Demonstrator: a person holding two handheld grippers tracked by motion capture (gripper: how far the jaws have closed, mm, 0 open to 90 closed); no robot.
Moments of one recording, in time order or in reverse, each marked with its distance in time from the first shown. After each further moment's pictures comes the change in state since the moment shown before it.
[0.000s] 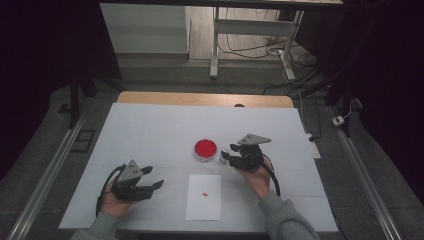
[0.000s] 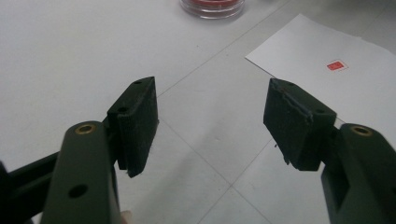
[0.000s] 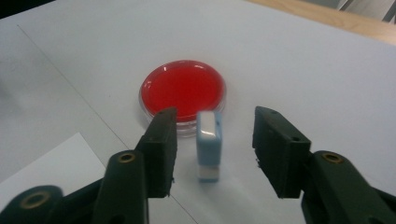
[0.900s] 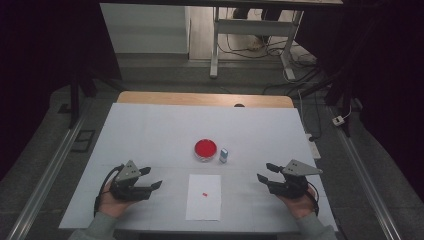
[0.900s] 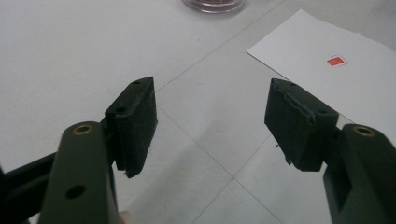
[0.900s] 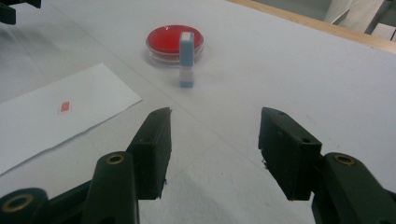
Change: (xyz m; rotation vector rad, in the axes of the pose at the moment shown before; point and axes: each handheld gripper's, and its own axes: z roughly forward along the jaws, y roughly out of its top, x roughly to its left) left arm 0.003 -0.003 -0.001 0.008 -0.015 -0.010; right arm -0.022 -0.070 -0.114 -0.077 -0.008 -0.070
